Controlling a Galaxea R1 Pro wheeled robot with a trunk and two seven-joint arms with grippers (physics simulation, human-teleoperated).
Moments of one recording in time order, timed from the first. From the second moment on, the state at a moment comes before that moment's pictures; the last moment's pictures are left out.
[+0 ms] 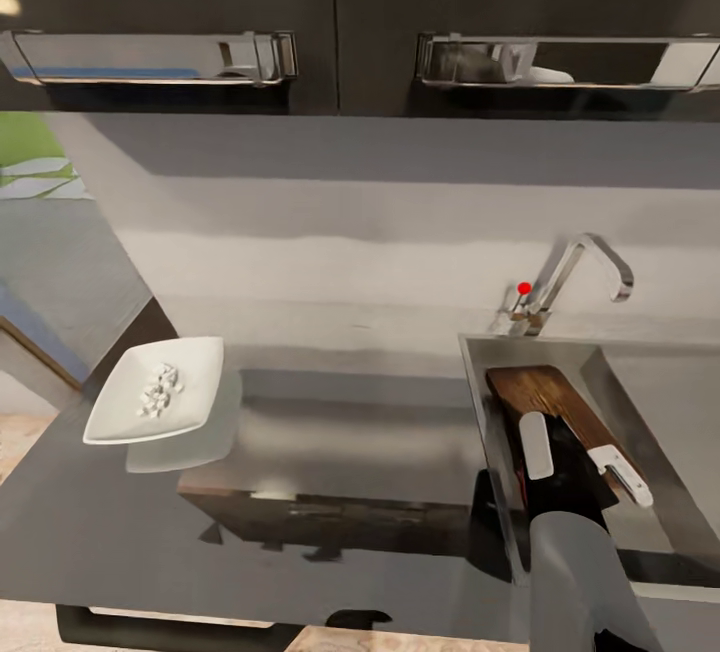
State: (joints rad) left arm 0.25 0.01 -0.43 -0.60 0.34 -0.32 0.31; right arm -0.74 0.15 -0.54 -1.01 -0.37 0.21 -1.16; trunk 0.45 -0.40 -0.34
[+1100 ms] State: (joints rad) left arm 0.25 0.01 -0.43 -0.60 0.34 -0.32 0.31; right arm -0.72 0.16 -0.34 -1.51 -0.30 0.70 -0.82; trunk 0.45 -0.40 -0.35
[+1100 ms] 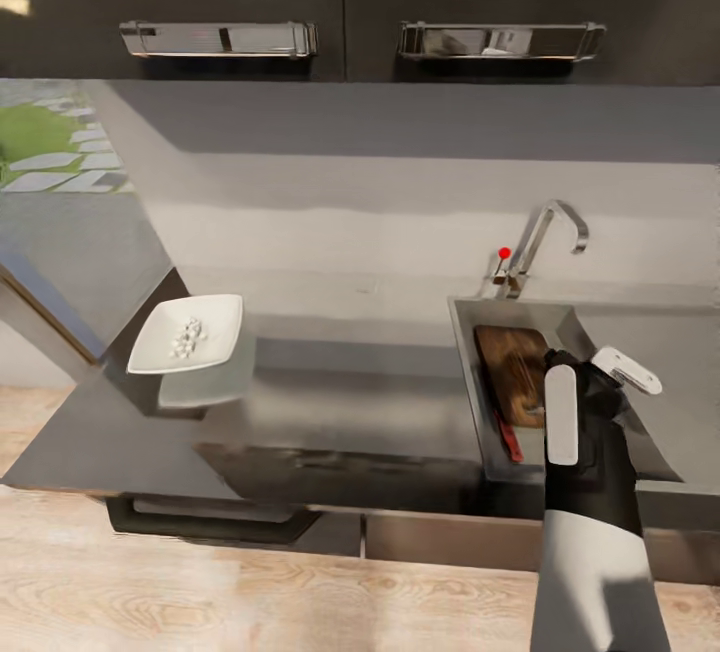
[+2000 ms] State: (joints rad) left arm 0.25 0.01 -0.43 -0.60 0.34 -0.32 0.31; right arm -0.35 0.17 -0.22 -1.52 0.05 0.33 -0.27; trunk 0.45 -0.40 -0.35
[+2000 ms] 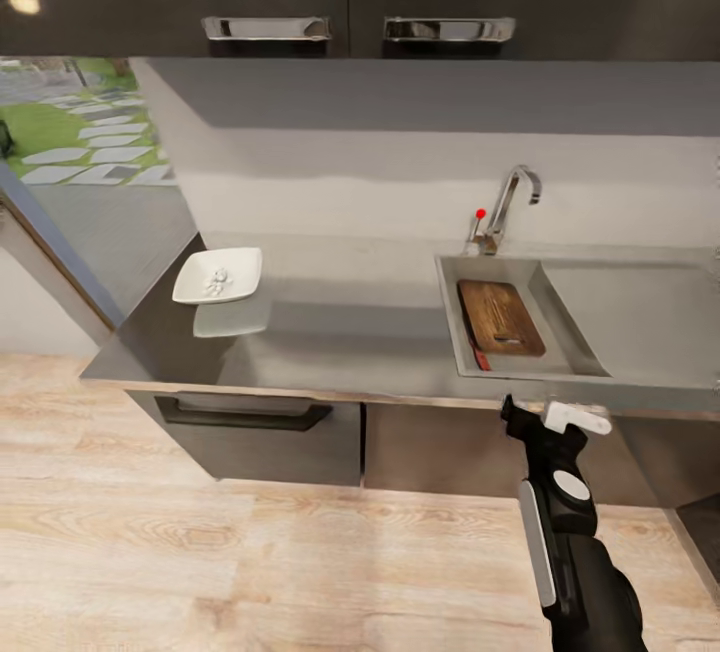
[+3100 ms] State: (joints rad) left arm 0.25 0.08 -0.43 -0.64 0.33 -0.32 0.31; right arm 0.09 0.08 -0.26 -0.57 0.08 -0.51 -0.02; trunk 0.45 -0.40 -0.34
